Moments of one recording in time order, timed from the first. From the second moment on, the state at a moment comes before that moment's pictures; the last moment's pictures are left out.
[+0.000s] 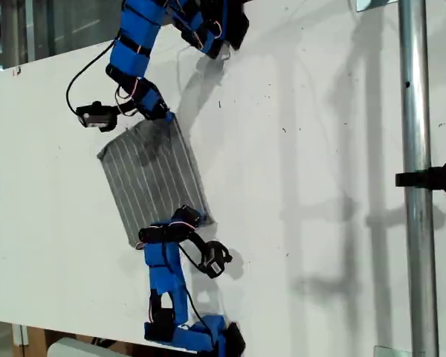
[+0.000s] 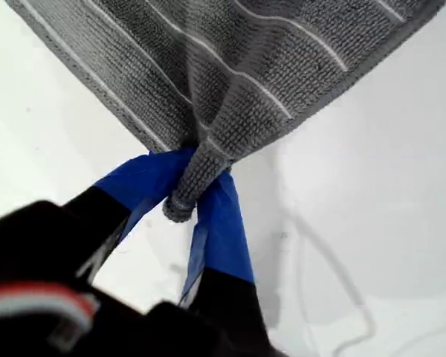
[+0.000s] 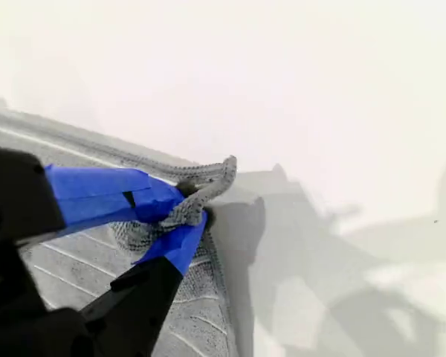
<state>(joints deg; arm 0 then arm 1) -12.7 59.8 59.9 86.1 -46.7 34.4 114.6 120.7 69.5 29.0</state>
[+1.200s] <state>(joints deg) -25.0 85.3 74.8 88.9 -43.6 40.4 89.4 89.6 61.1 23.4</state>
